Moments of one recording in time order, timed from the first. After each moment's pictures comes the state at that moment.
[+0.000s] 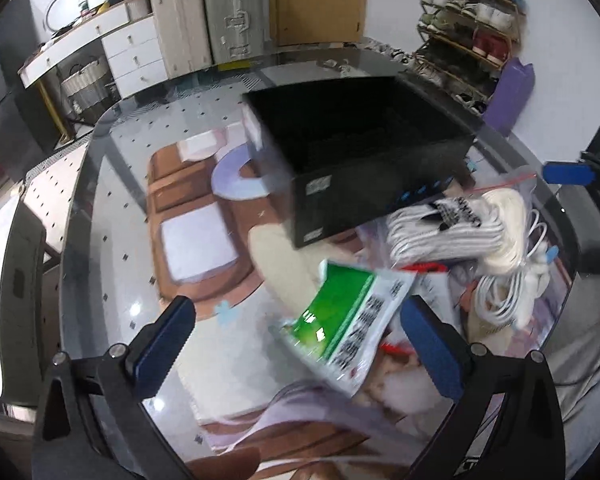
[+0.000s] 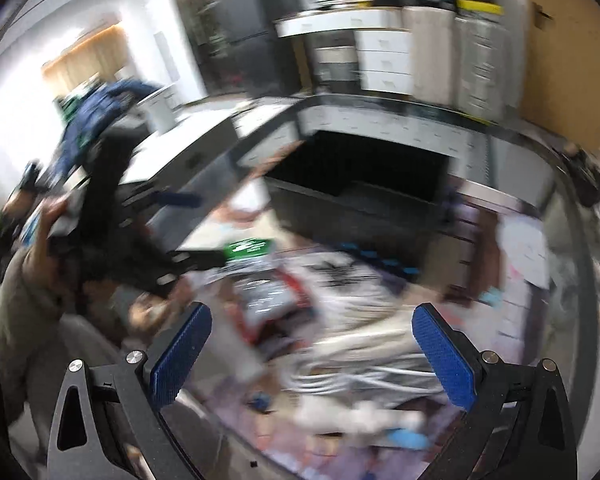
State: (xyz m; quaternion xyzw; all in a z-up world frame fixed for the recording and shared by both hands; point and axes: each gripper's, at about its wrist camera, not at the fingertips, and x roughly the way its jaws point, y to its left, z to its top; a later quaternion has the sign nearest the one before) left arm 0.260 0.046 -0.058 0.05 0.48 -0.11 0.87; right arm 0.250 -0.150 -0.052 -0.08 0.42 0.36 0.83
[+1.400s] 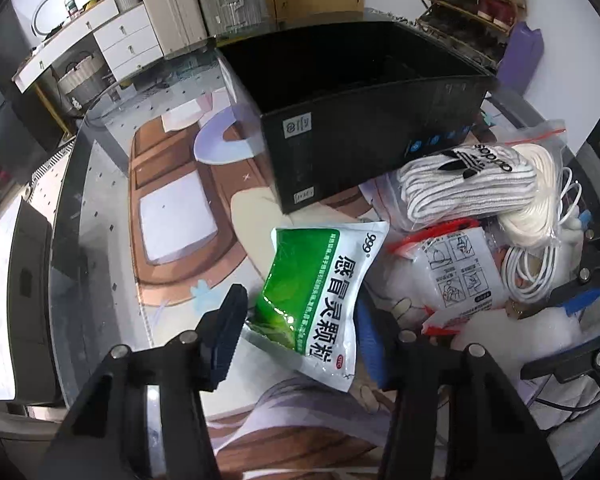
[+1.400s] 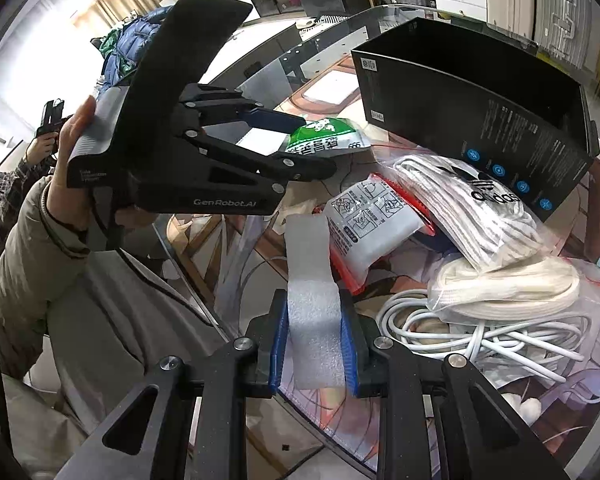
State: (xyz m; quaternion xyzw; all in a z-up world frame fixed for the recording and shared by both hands) left arm 0.270 0.024 -0.091 0.09 0.52 -0.10 0.84; right arm 0.256 -0.093 -0.121 -0.11 0.54 0.44 0.71
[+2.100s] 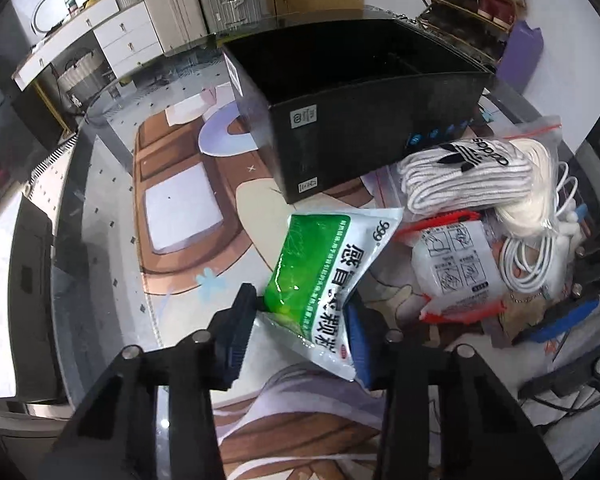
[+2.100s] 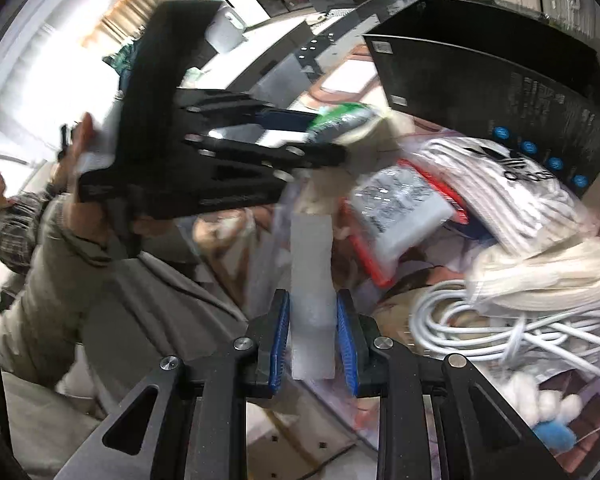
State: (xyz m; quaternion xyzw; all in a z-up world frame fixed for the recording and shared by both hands) left arm 0.263 0.028 -0.089 0.09 0.52 -0.10 0.84; right arm 0.257 -0.096 -0.127 -0.07 0.56 0.47 0.68
